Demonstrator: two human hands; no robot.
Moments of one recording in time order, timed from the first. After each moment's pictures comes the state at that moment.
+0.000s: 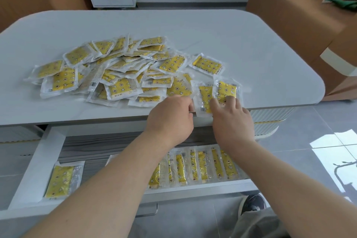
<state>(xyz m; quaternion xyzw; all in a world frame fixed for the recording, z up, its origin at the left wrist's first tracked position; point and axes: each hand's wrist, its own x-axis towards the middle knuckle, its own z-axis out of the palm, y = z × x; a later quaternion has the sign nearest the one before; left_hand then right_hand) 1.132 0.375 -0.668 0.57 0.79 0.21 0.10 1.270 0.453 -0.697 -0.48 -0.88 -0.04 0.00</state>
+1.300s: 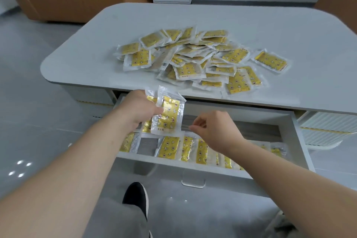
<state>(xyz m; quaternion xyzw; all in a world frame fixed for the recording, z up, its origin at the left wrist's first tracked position) 1.008 0.230 -0.660 0.15 0.86 0.38 0.31 1.174 0.349 -0.711 -0.30 -0.90 0.32 0.03</state>
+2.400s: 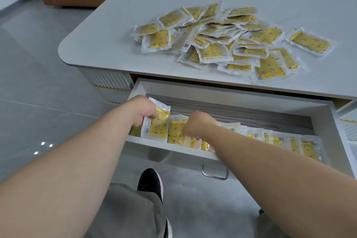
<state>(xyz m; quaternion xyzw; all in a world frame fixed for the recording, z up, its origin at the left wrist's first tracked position) 0.930 0.198 -0.757 0.02 0.88 0.27 0.39 1.079 0.306 -0.781 -0.39 -0.83 0.35 -0.20</state>
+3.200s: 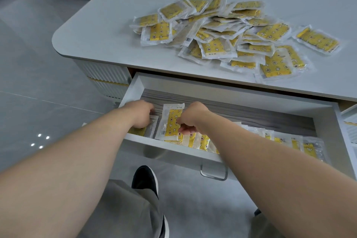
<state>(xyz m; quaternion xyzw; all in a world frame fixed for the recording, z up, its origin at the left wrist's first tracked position) 0.921 0.185 -0.784 0.38 0.88 -0.13 0.25 1.051 0.315 -0.785 -0.46 -0.67 0.56 -0.18</state>
